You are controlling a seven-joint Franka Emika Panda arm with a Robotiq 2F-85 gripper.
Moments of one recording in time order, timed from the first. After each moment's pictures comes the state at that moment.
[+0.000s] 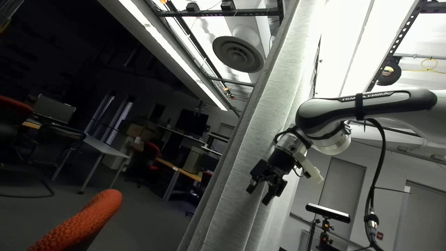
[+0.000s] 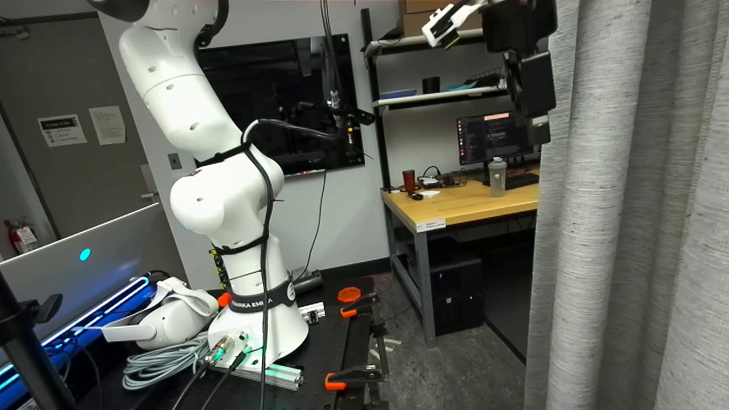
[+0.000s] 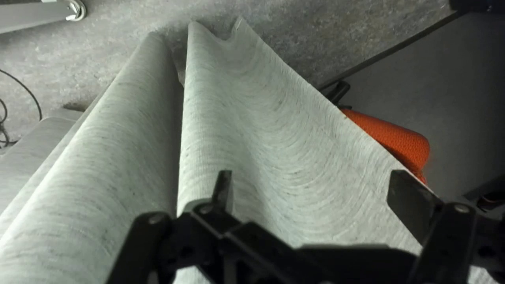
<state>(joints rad) -0.11 -0.34 -0.16 -2.20 0.14 2.03 -0.09</state>
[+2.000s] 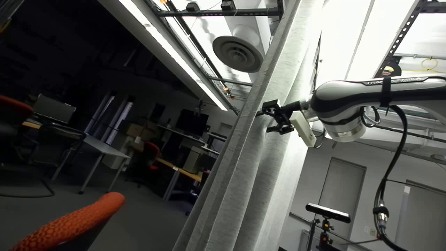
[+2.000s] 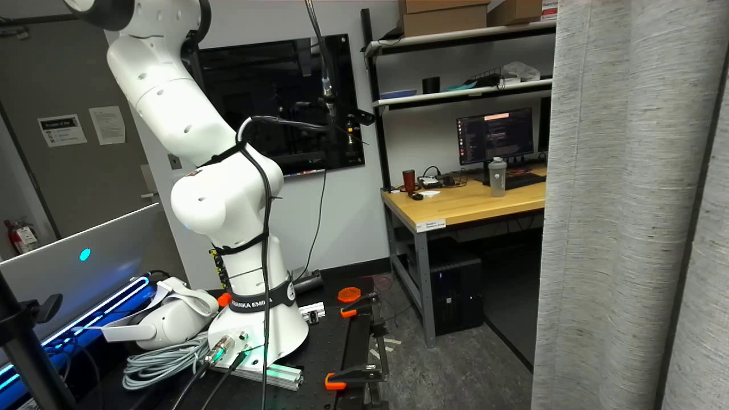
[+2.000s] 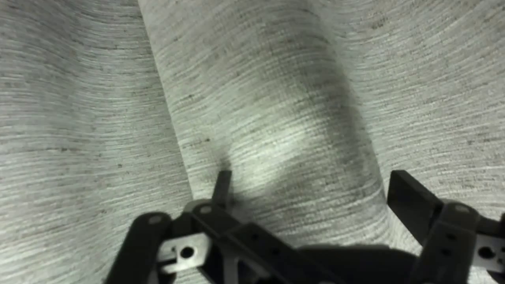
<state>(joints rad) -0.09 -0.45 -0.13 -2.20 0.15 2.92 0.07</state>
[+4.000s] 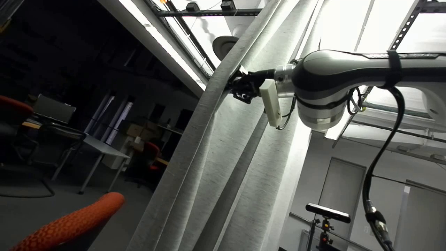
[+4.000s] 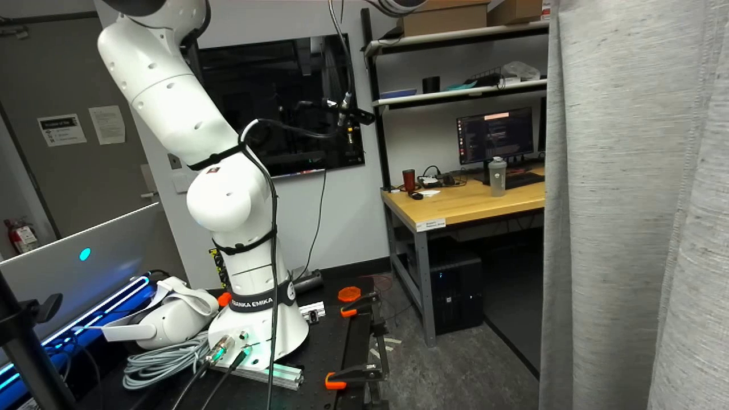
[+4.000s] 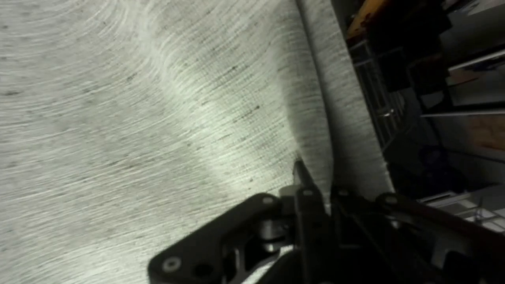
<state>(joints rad) 0.23 -0.38 -0.07 -2.21 0.17 3.13 0.13</state>
